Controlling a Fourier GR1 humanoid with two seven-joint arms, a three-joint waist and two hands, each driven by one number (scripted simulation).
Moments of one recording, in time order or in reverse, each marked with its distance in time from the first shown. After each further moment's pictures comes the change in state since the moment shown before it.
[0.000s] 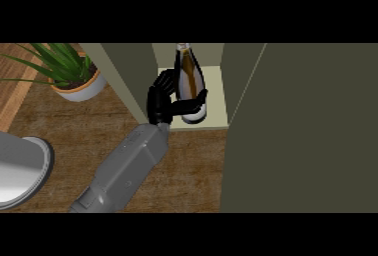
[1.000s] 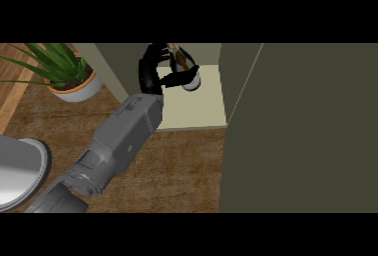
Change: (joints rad) left arm -0.311 0.037 0.040 0.396 -0.082 0.144 0.005; right arm 0.013 0.037 0.014 0.015 0.001 0.030 -0.032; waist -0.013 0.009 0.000
